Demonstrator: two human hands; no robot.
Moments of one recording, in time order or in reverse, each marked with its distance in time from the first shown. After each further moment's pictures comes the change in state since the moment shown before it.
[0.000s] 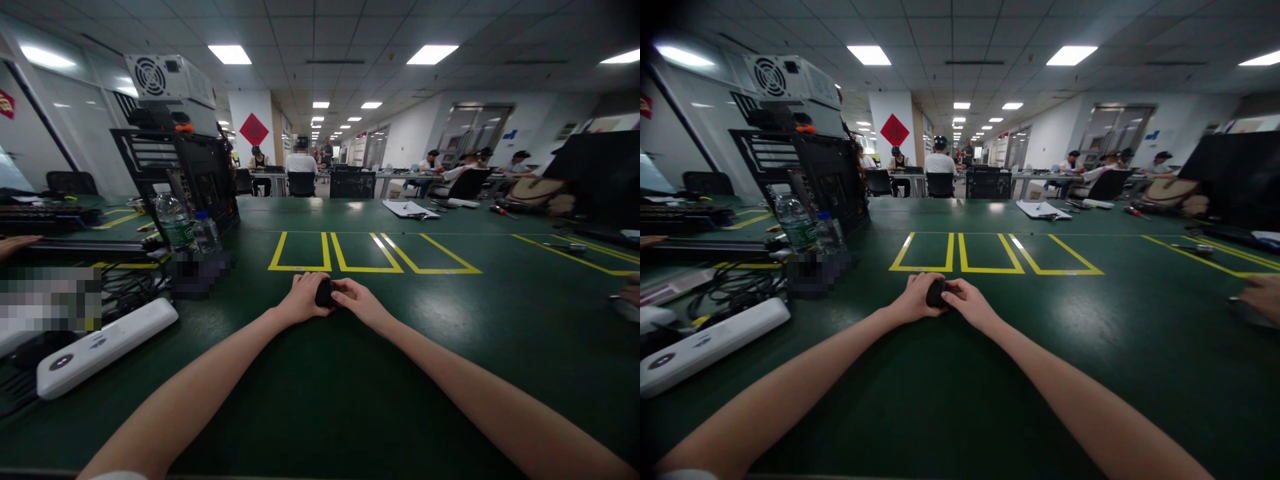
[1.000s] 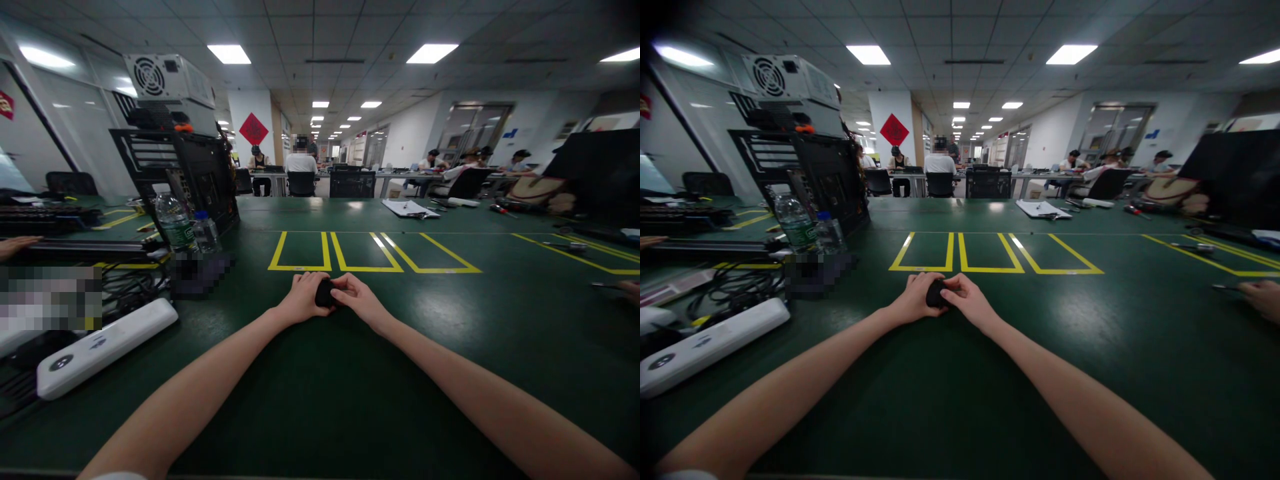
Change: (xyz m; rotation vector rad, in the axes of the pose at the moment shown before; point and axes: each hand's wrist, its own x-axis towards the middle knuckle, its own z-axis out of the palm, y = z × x) left_hand -0.001 0.001 -0.001 0.023 0.009 0.013; right_hand 0.002 0.000 0.003 0.060 0.057 -0.033
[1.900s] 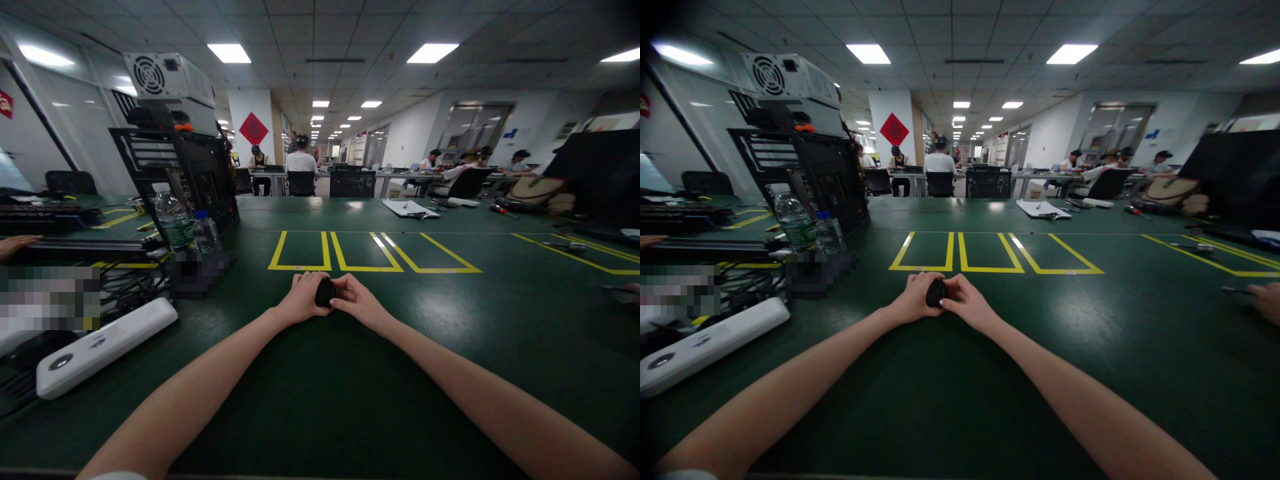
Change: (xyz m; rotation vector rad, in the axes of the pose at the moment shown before) left_hand 0.000 0.002 -0.002 0.006 -0.009 -0.008; right_hand -0.003 0.003 -0.003 -0.046 -0.069 -0.060
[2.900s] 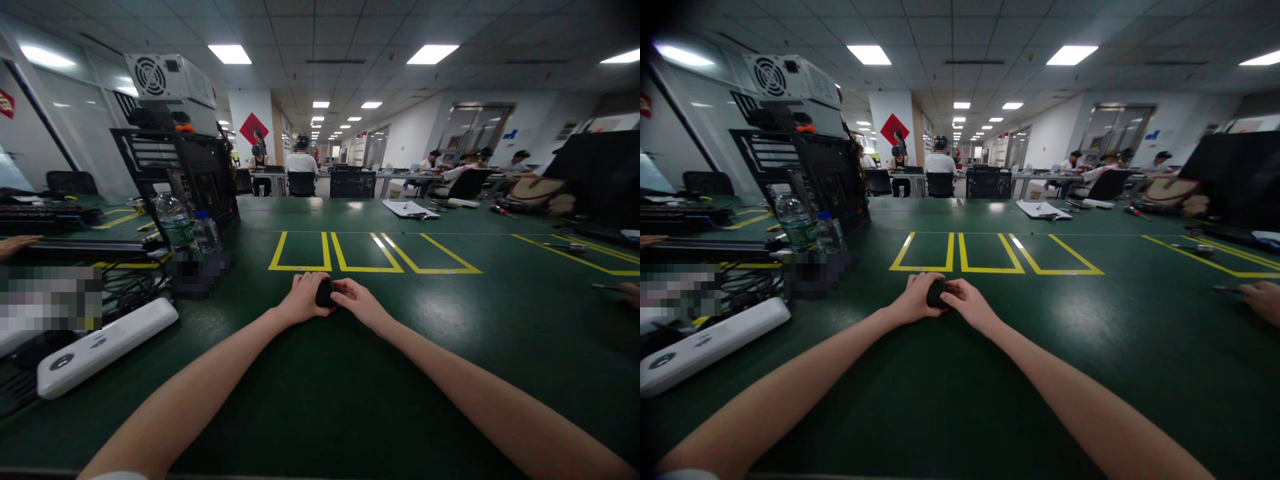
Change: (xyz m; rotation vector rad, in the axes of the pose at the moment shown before) left_hand 0.000 0.001 0.000 -0.009 -0.004 -0.014; right_hand 0.000 -0.007 0.004 -0.009 0.049 0.110
